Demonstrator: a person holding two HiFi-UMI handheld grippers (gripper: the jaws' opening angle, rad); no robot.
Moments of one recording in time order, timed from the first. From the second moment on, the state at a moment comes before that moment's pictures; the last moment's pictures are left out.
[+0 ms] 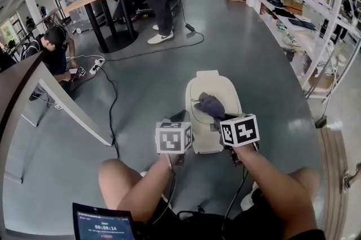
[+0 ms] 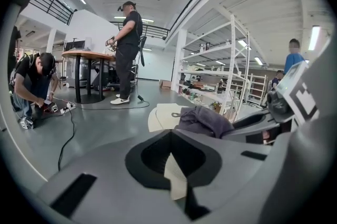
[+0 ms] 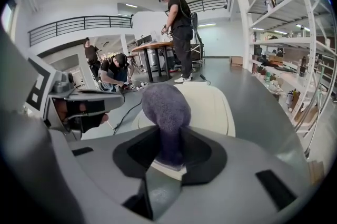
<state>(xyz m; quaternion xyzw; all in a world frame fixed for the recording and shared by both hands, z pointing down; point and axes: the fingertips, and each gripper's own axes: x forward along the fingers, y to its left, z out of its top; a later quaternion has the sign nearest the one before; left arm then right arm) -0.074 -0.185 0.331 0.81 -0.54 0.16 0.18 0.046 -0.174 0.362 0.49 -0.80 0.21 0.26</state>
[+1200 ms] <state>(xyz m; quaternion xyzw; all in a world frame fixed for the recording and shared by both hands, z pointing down) -0.056 -0.180 0.323 0.82 -0.52 0.15 0.18 0.107 -0.176 0.358 0.54 -0.79 0.23 0.19</state>
